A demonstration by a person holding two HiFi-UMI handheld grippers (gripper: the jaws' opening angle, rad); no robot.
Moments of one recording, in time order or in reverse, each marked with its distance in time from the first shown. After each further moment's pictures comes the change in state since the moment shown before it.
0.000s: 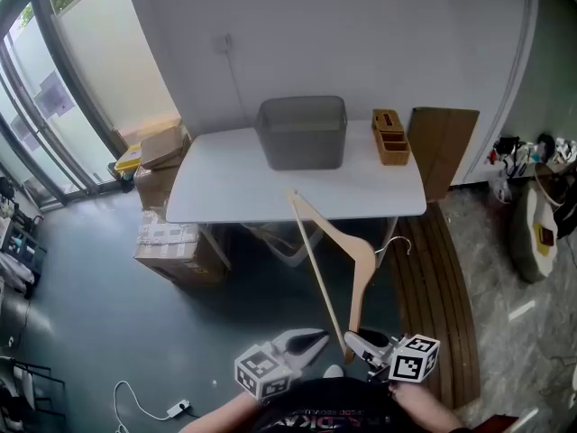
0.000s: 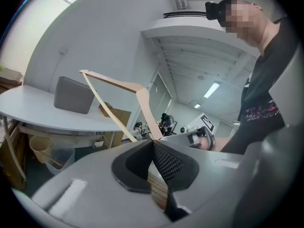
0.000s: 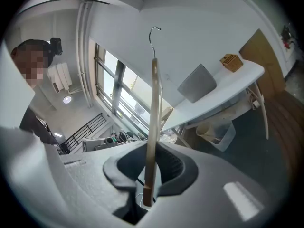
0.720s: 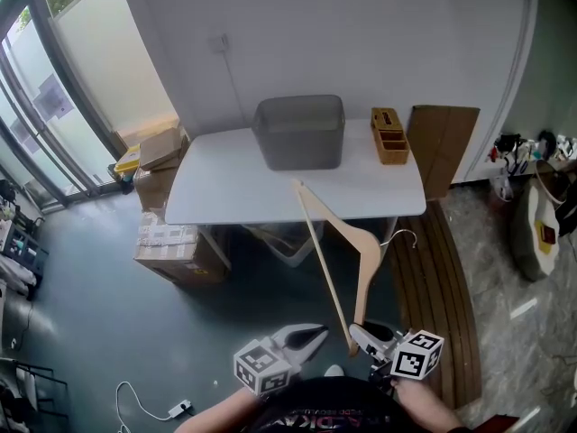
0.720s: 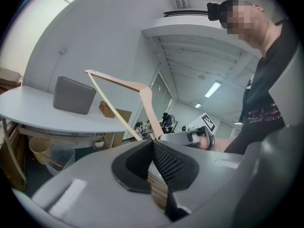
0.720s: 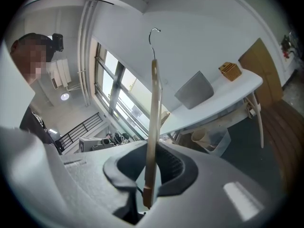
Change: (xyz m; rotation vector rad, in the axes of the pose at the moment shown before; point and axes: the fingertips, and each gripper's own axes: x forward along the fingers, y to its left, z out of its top) left arm 0.016 0.013 0.012 0.001 0.007 0.006; right arm -0.006 -0.019 0.028 -0.044 -0.040 -0.044
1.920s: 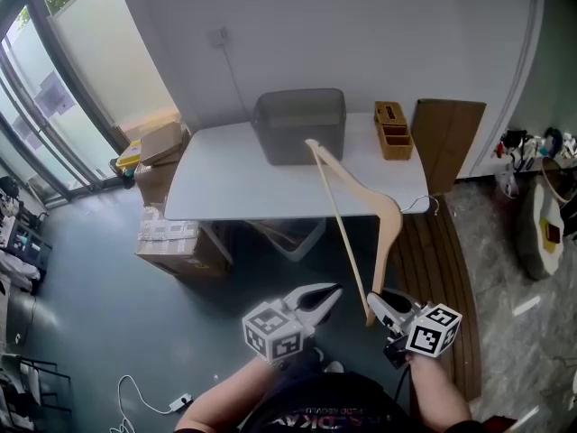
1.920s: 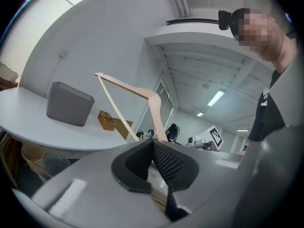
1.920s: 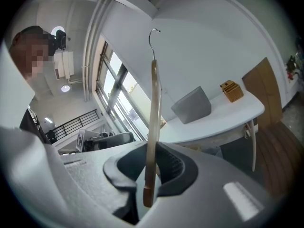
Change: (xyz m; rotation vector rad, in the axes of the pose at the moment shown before) left arm 0.067 0.035 0.073 -0.024 -0.102 0.010; right arm -0.007 -0.046 0.080 -0.133 -0.064 -0.046
